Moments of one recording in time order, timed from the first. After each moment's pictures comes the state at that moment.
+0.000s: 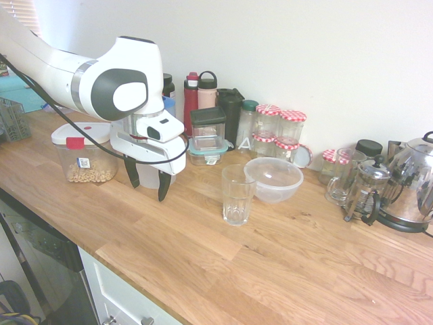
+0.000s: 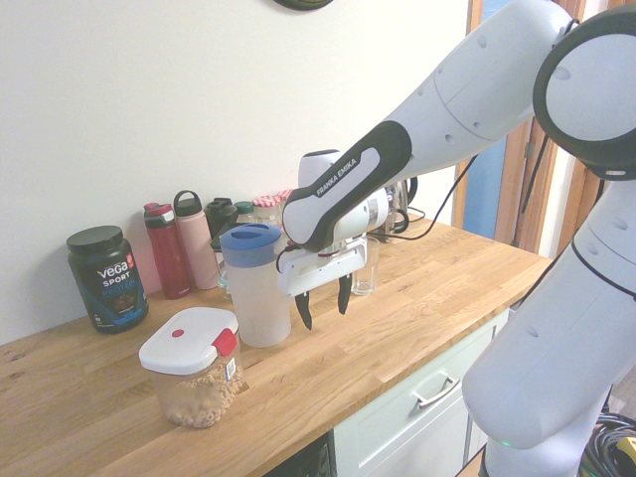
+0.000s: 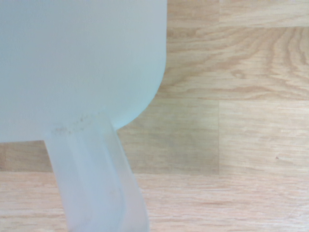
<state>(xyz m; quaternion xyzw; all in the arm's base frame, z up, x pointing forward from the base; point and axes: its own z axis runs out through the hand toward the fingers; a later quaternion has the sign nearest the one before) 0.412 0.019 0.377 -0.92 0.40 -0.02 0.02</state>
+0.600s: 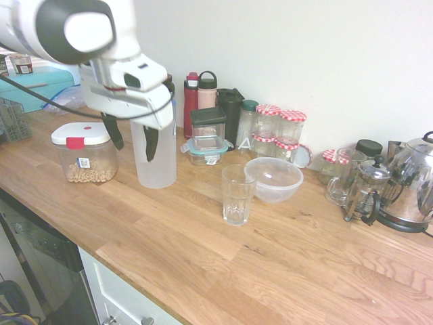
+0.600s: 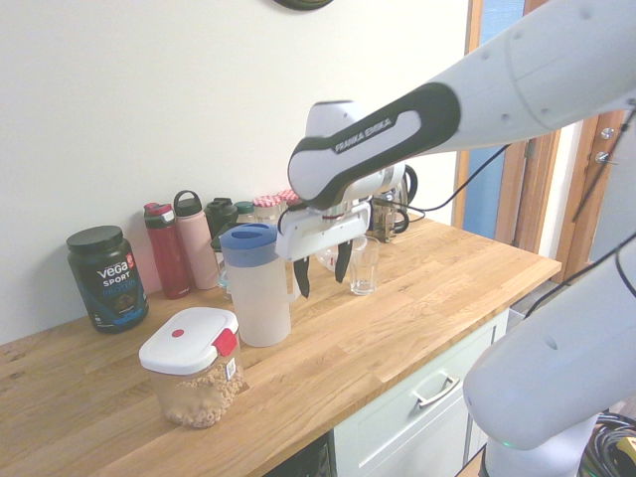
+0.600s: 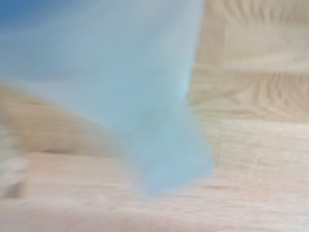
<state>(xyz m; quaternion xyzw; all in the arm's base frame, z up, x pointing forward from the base) 0.362 0.033 0.504 -0.94 0.33 -0.10 0.06</state>
